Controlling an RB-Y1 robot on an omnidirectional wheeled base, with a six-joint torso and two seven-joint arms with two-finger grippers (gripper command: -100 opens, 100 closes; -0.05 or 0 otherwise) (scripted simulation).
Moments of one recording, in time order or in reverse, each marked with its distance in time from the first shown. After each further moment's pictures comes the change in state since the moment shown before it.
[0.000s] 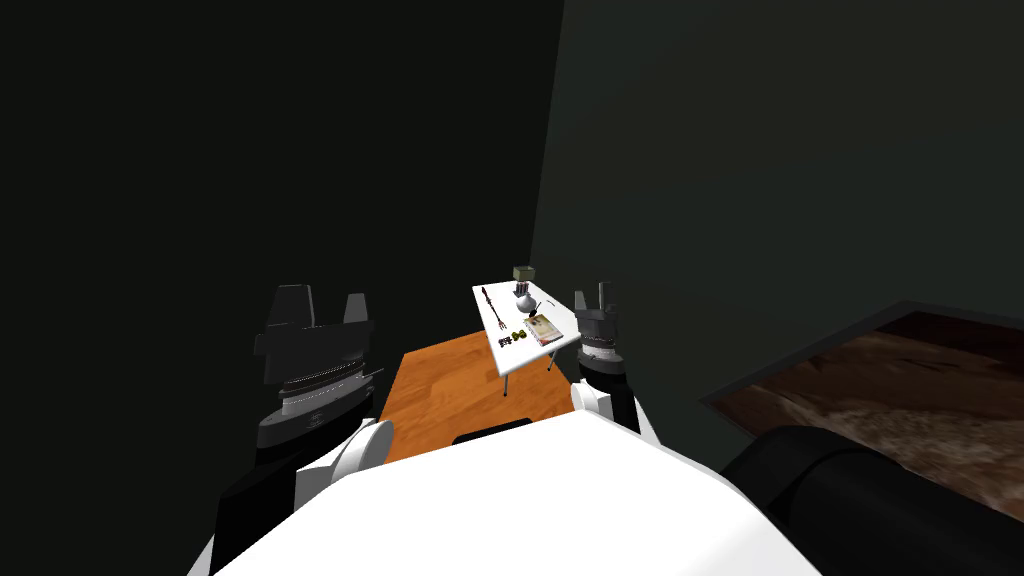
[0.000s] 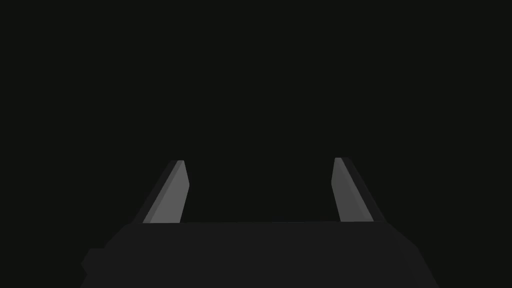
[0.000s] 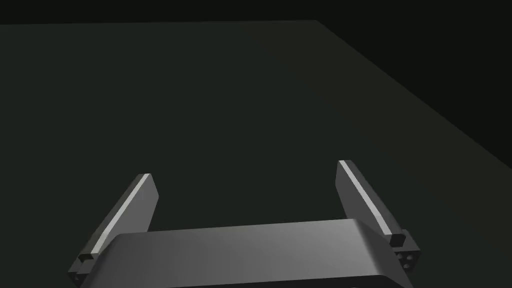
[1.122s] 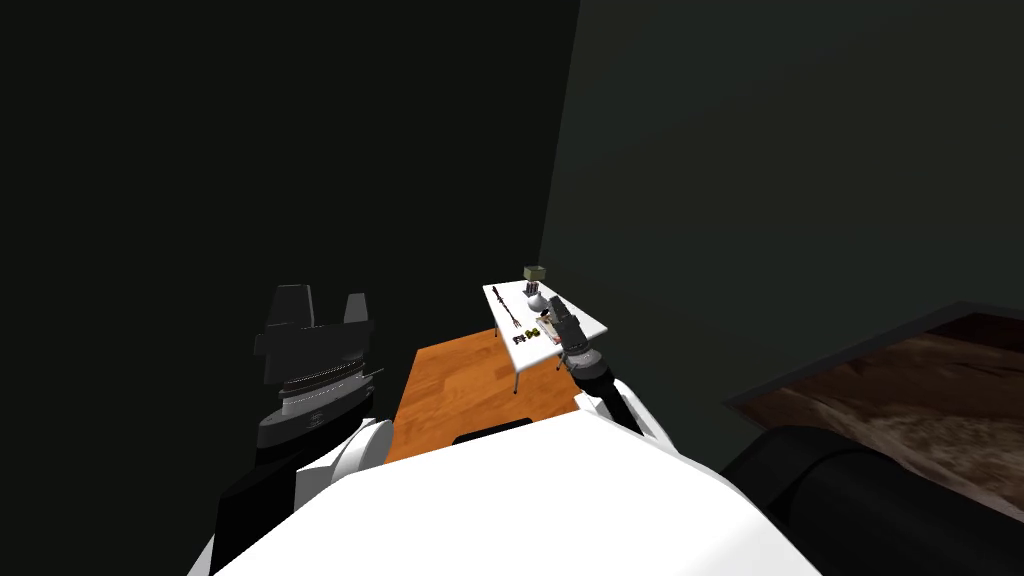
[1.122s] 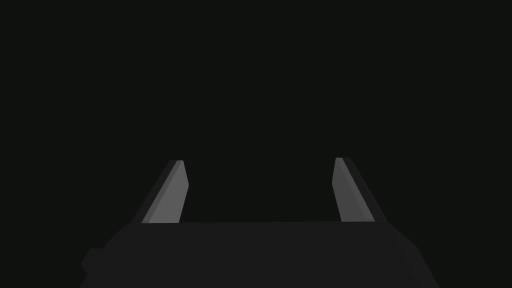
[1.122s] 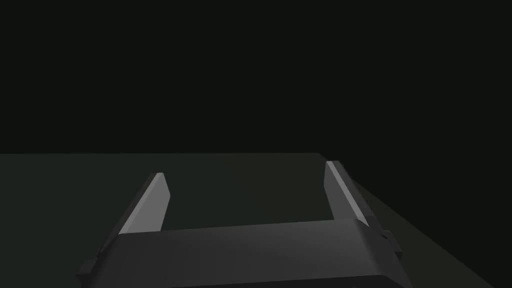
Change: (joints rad) left arm 0.000 0.000 0.000 0.000 0.000 0.000 0.000; right arm -0.003 -0.339 0.133 0.024 0.117 0.076 0.048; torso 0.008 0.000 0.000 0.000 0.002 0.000
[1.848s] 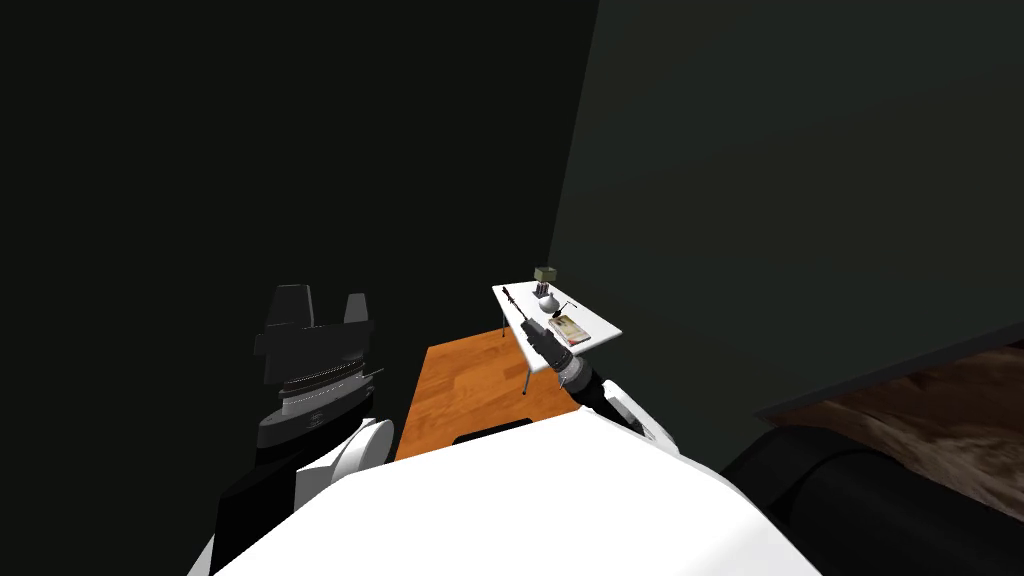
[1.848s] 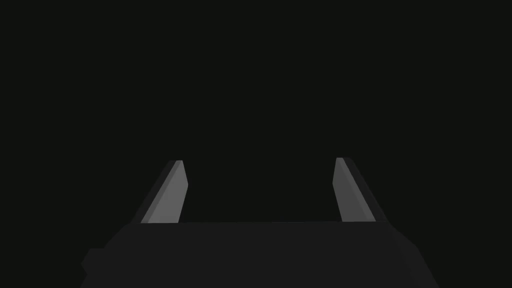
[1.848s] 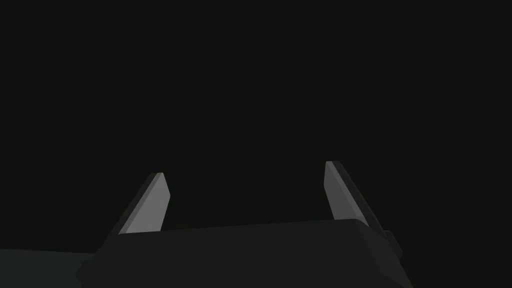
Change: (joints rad) left arm 0.000 0.000 0.000 0.000 0.000 0.000 0.000; right arm -0.016 -0.238 0.140 0.041 0.125 0.087 0.049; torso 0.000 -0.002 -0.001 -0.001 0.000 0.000
